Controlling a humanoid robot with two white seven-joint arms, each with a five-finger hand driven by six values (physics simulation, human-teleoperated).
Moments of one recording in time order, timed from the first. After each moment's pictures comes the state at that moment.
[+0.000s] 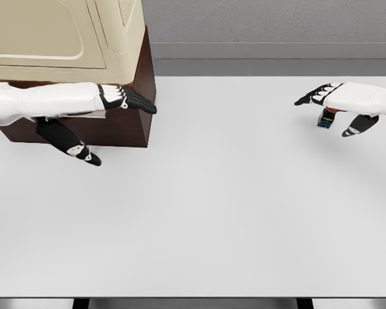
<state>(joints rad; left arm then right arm) -1.42 1.15 -1.58 -1.77 0.50 -0.61 -0.34 -0.72 -0.88 0.59 -1.30 0.34 -0.57 0.61</state>
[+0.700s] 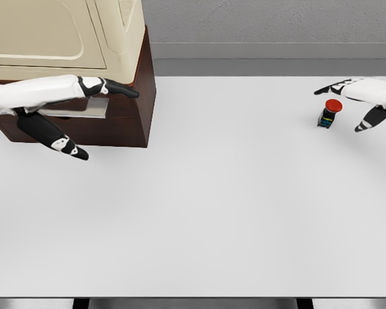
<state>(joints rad) -1.45 1.22 -1.62 -1.77 0.60 -0.61 -0.33 -0.79 -0.81 0.59 -1.04 0.34 -0.53 0.61</state>
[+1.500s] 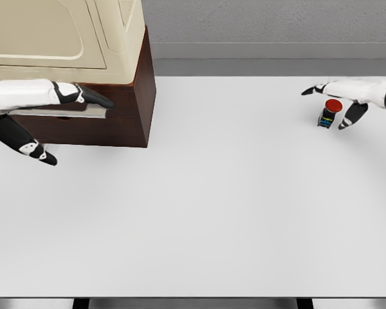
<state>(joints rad) -1.44 1.29 -1.52 -1.76 0.60 -0.53 -0.56 -0.92 -0.69 0.73 -0.86 0.38 -0.45 0.61</state>
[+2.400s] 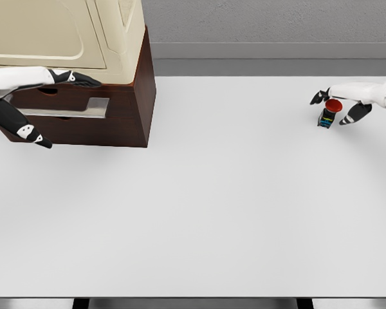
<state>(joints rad) -1.17 1.27 -1.14 -1.76 0.57 -0.20 -0.60 -0.95 -0.67 0.75 -0.79 0.42 -0.45 0.61</state>
